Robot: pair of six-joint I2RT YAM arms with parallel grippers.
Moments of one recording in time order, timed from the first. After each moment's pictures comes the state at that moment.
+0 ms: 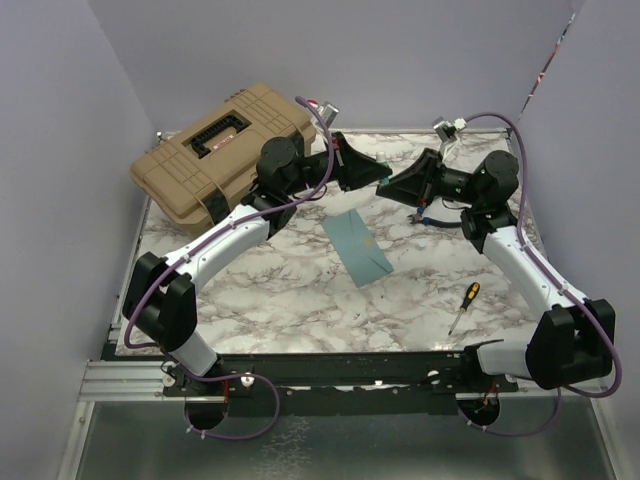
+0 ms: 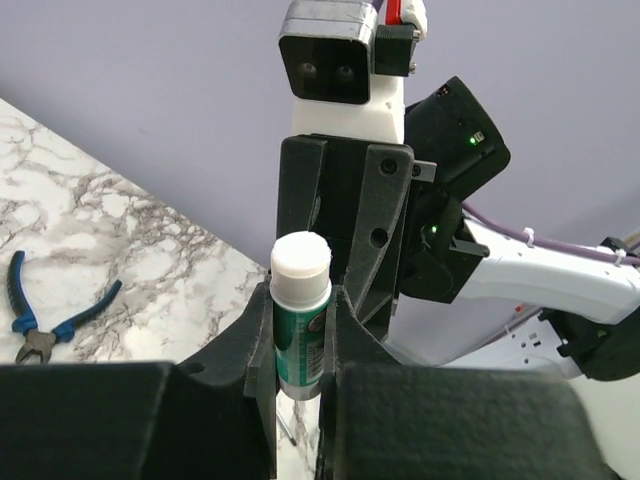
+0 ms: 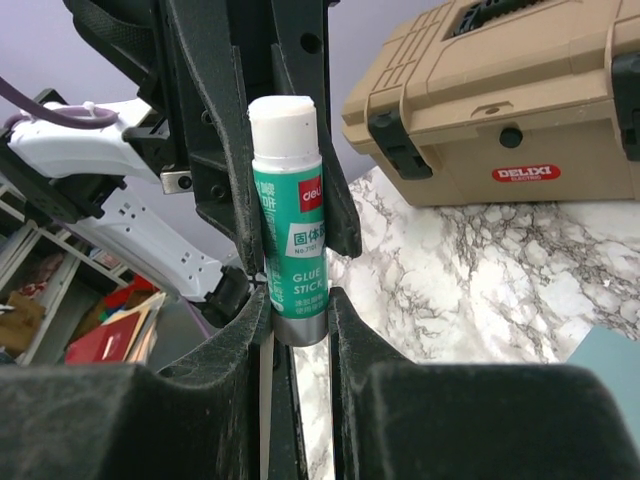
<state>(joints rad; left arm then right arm) -0.62 1.59 1.30 0.56 0.69 -0.80 0.19 1.31 0.97 0.58 -1.13 0.77</state>
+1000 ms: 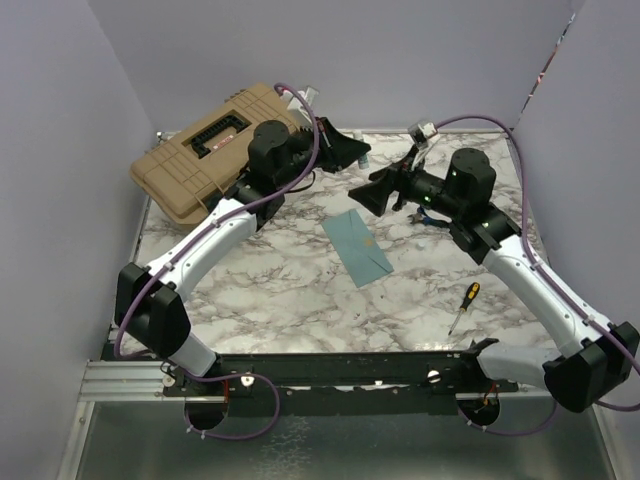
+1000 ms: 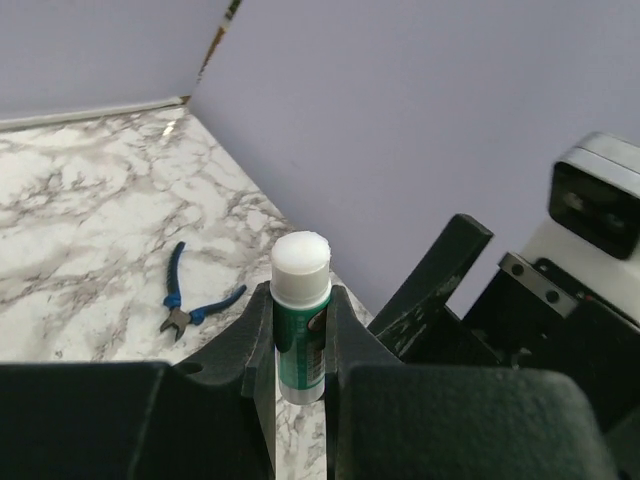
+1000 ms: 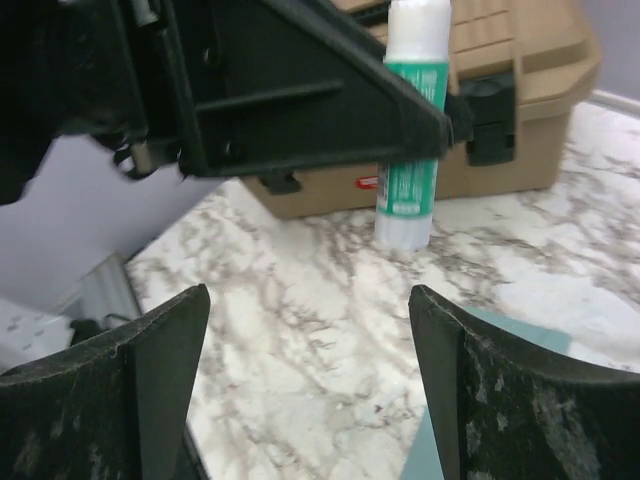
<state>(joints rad) -0.59 1.55 1.40 0.20 0.32 -0.69 0.51 1.22 1.16 -0.04 -0.44 0.27</state>
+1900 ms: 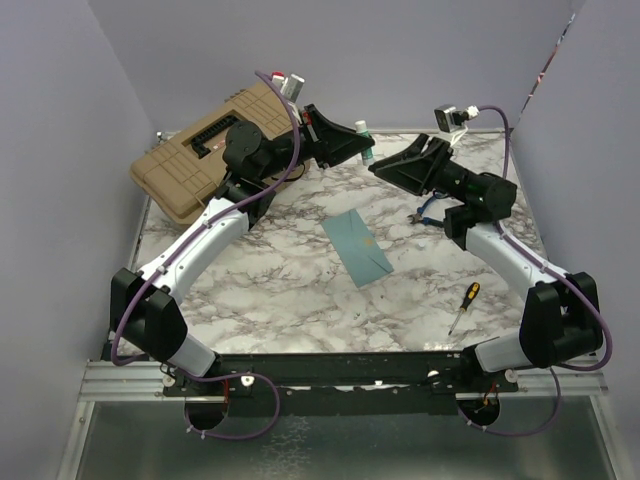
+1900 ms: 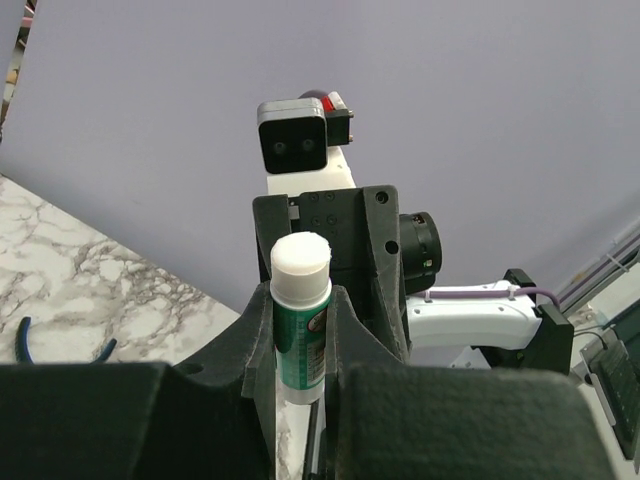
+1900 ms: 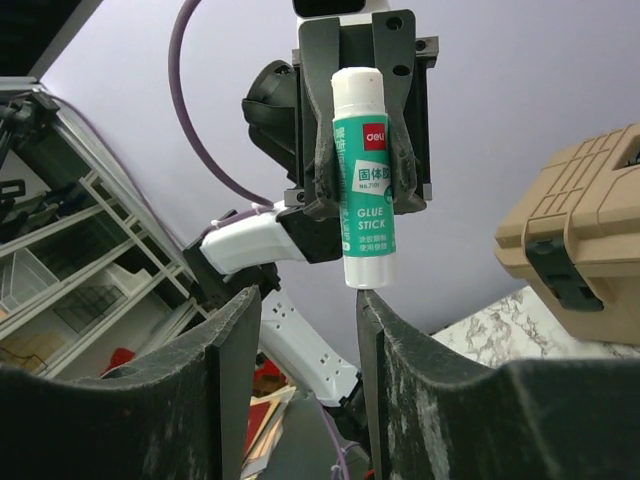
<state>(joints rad) -0.53 1.51 1.39 0.56 0.70 -0.90 0.28 1.43 0.97 1.32 -0.94 1.47</state>
